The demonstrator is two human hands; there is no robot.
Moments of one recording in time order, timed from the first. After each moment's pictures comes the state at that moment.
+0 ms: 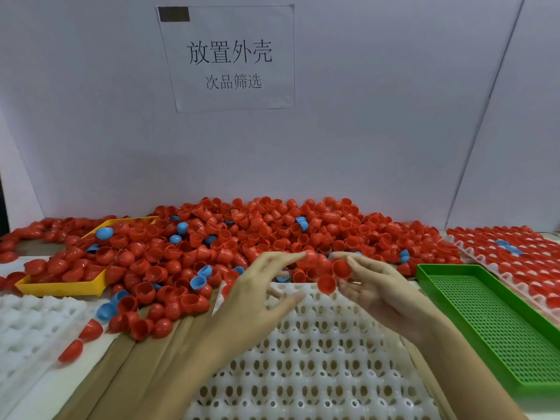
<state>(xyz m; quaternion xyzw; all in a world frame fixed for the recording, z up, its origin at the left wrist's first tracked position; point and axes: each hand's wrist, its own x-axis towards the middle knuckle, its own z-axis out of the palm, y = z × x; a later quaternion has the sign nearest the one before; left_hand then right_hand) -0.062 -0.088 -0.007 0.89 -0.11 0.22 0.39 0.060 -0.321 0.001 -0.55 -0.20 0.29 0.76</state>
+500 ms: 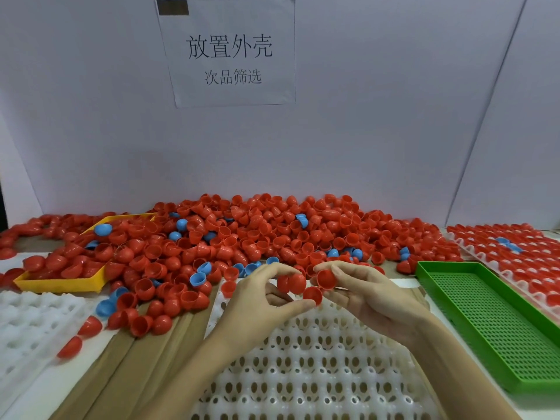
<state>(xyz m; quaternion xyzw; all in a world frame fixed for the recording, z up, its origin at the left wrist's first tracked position) -0.060 -0.100 -0.016 0.82 -0.01 0.15 0.55 0.051 -0.307 -0.005 -0.56 -0.27 0.32 0.72</state>
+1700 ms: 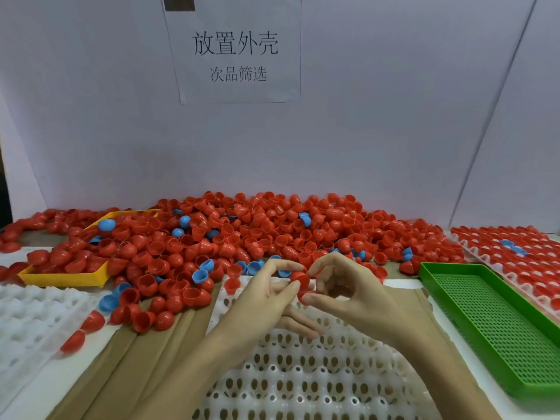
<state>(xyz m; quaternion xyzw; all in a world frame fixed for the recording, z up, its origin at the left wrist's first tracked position) -0.066 -0.106 -0.007 0.66 -0.02 0.01 0.75 0.028 -0.291 -0.005 -0.75 -0.41 0.04 0.51</state>
